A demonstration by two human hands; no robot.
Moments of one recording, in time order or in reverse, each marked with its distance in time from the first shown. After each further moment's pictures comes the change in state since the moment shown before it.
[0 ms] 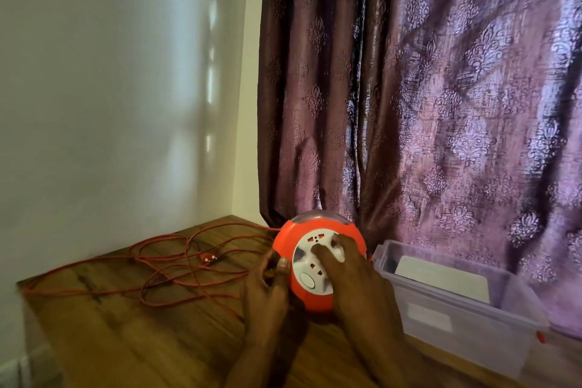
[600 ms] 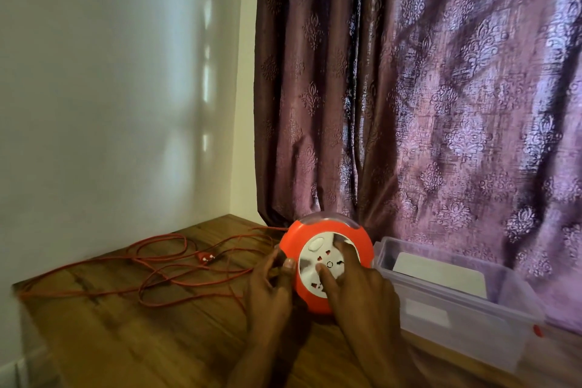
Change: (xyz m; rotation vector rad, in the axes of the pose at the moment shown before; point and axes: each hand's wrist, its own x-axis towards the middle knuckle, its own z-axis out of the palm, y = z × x) left_hand -0.003 0.001 -0.001 -0.006 -0.089 0.053; right_hand 0.000 0.001 0.016 0.132 0.188 0.265
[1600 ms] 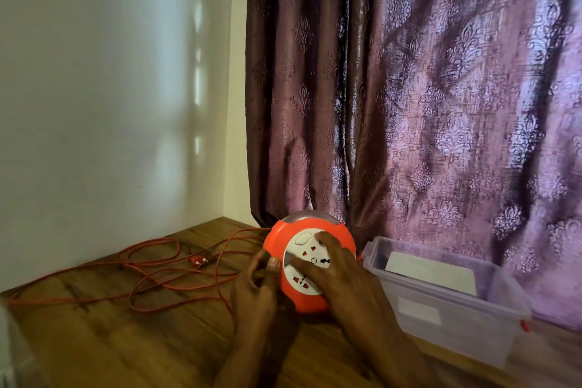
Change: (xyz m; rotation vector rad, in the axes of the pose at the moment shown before) left_hand 0.004 0.001 -0.002 -0.029 0.034 -0.042; right_hand 0.004 0.017 -0.009 -0.142 -0.130 -0.488
